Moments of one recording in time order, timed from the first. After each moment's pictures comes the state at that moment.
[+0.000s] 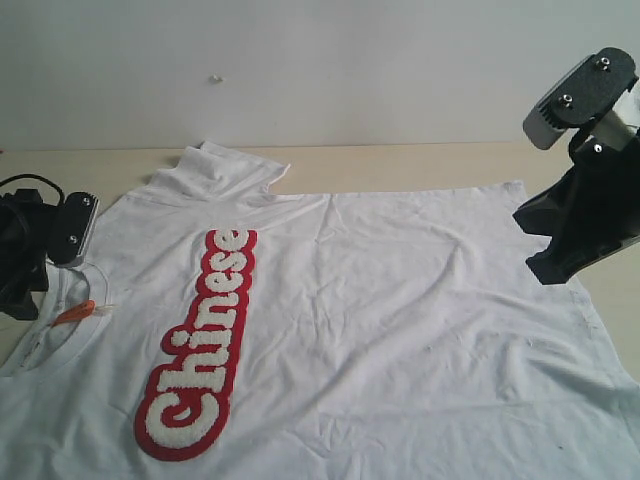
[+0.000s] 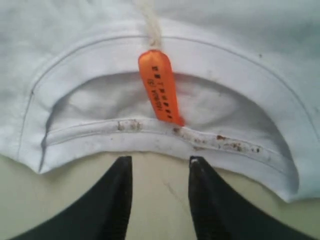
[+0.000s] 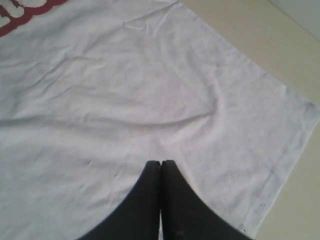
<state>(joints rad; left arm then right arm) -0.11 1.87 -1.10 0.09 0.72 1.40 0.03 1.29 -0.76 0.56 0.49 -1.04</state>
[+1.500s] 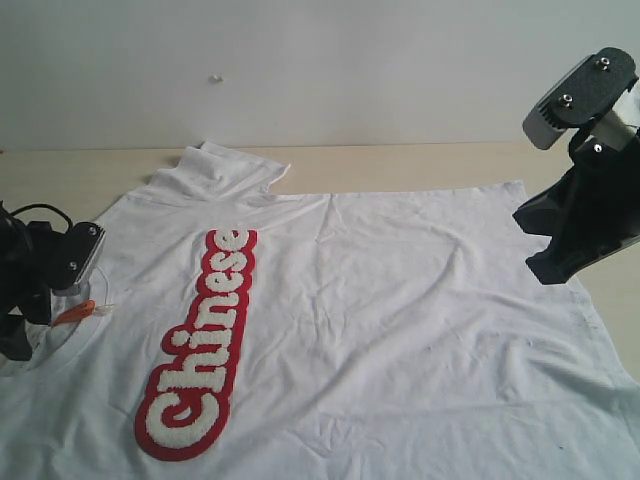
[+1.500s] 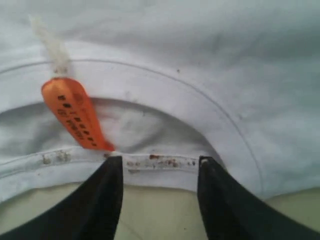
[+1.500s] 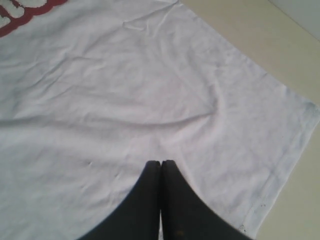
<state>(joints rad) -0.12 1.91 -1.09 0.04 0.84 1.51 0.03 1.29 -0.76 0.56 0.49 -1.04</state>
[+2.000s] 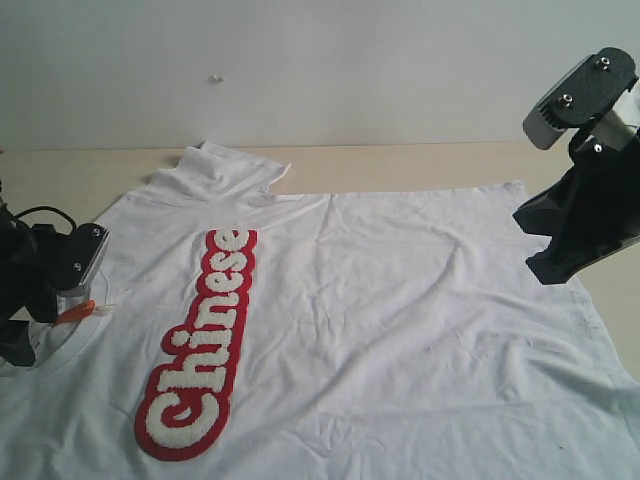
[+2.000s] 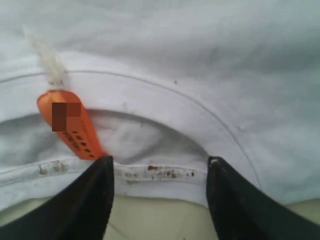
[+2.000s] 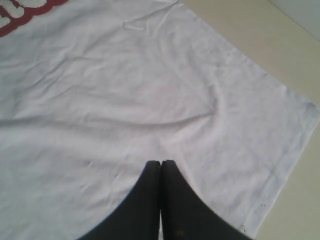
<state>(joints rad) -0.12 1.92 -1.09 0.03 0.83 1.51 0.03 1.29 -0.76 0.56 0.49 -1.04</state>
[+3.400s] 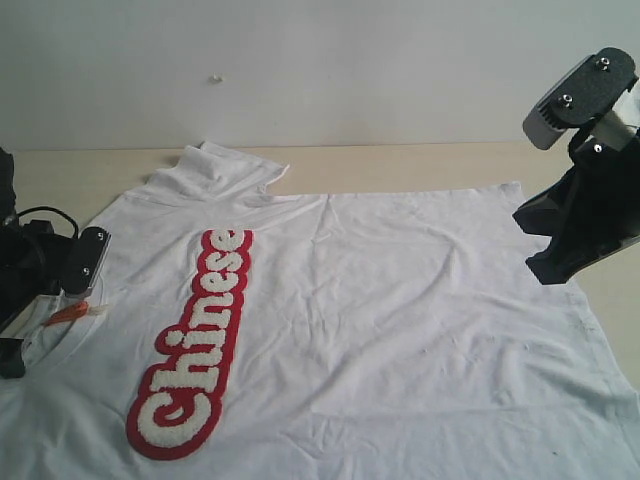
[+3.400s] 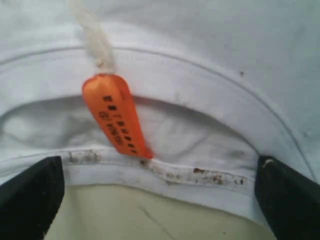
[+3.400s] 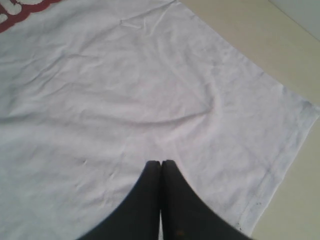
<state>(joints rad) -0.13 1.98 -1.10 0.20 0.73 1.33 0.03 1.29 -0.76 0.56 0.49 -1.04</state>
